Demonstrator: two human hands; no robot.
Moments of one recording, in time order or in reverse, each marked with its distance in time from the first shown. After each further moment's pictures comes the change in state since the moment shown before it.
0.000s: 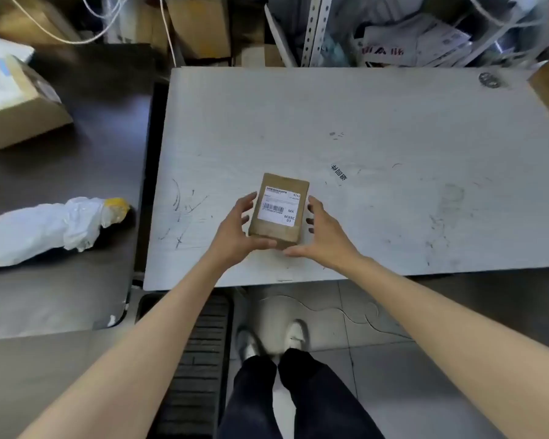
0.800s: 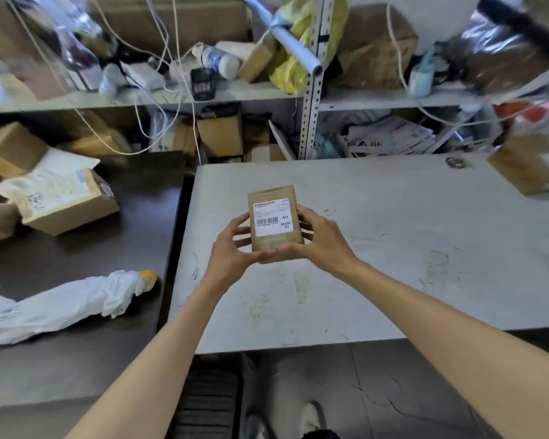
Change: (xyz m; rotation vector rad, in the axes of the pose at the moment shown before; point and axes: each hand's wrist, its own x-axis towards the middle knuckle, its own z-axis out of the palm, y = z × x) left_hand -0.012 0.111 -0.035 -0.081 0.231 0.209; right_hand 0.017 -0.090 -0.067 0.108 0.195 -0.257
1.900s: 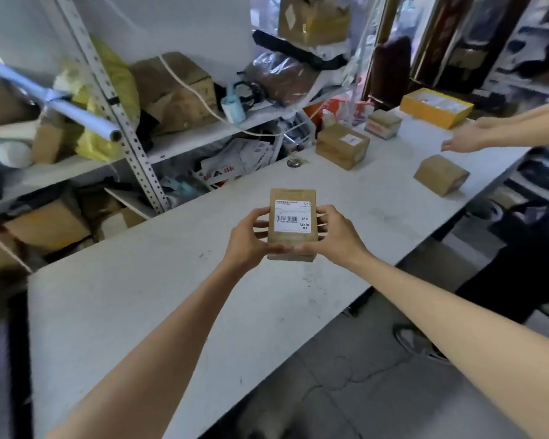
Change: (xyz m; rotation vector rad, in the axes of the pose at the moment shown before) left_hand 0.044 0.127 0.248 0.180 -0.611 0.221; right_hand -0.107 0.071 -0.213 0.013 0.585 0.366
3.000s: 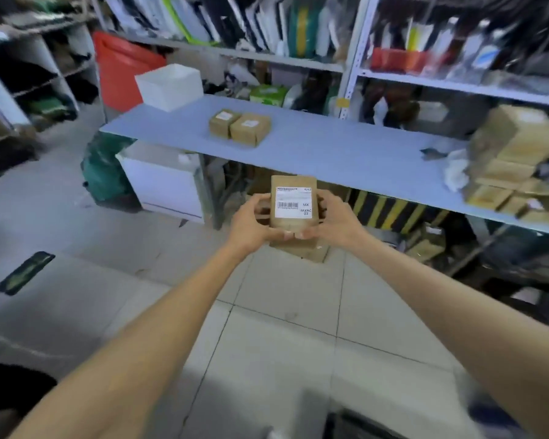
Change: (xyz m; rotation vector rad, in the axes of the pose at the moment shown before) left_hand -0.506 0.103 0.389 0.172 -2.057 0.786; right_hand -0.697 0.016 0.011 0.046 1.846 1.179
